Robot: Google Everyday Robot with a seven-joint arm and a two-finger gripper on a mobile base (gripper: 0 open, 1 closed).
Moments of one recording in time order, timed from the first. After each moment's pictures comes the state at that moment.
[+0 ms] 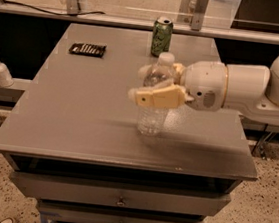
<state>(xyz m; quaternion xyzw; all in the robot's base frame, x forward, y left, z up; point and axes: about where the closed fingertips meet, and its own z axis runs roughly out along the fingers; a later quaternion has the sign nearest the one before) 0.473 -0.007 0.953 -0.48 0.61 0.43 0.47</state>
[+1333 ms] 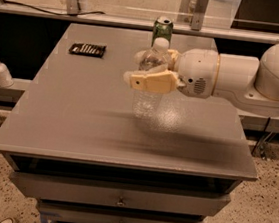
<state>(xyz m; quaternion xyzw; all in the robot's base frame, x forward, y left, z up) 0.510 0.005 0.970 -0.47 0.58 0.41 0.52</state>
